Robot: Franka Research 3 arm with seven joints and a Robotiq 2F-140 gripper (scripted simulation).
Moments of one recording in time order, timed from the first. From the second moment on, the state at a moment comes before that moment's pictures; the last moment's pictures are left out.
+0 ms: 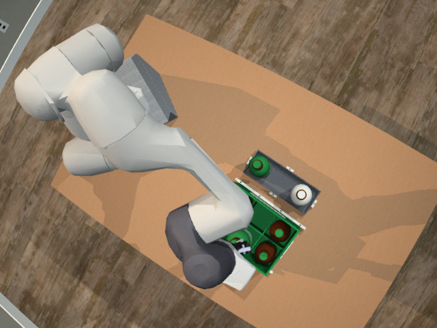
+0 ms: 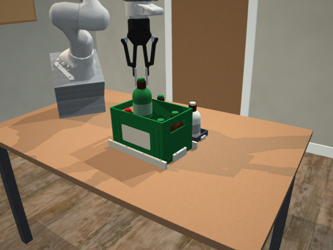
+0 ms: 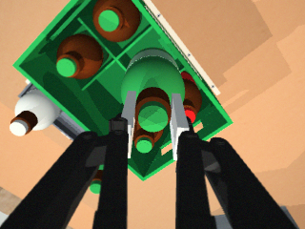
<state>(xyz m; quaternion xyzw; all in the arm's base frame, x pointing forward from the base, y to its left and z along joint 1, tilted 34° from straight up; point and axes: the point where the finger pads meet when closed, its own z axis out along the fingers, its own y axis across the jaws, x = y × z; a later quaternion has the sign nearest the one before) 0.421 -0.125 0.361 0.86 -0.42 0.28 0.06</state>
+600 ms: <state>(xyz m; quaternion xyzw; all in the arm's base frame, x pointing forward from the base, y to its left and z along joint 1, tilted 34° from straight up) 0.421 -0.125 0.361 0.86 -0.42 0.28 0.06</state>
